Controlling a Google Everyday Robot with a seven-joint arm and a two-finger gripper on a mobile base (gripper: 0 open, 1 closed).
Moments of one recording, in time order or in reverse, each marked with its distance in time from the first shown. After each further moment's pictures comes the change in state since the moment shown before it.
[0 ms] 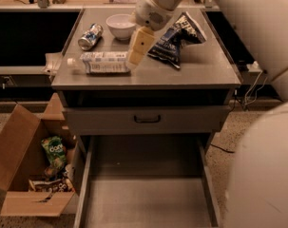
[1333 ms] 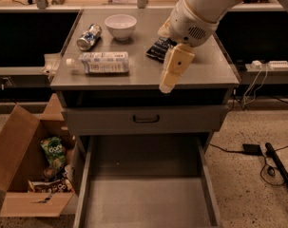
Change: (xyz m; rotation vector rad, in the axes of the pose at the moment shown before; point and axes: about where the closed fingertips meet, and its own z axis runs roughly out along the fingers) arm 0.054 0.092 -0.062 0.004 0.098 0.022
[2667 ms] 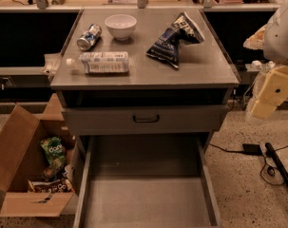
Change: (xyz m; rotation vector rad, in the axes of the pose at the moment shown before) arm 0.123 0.097 -0.113 0.105 0.283 0.187
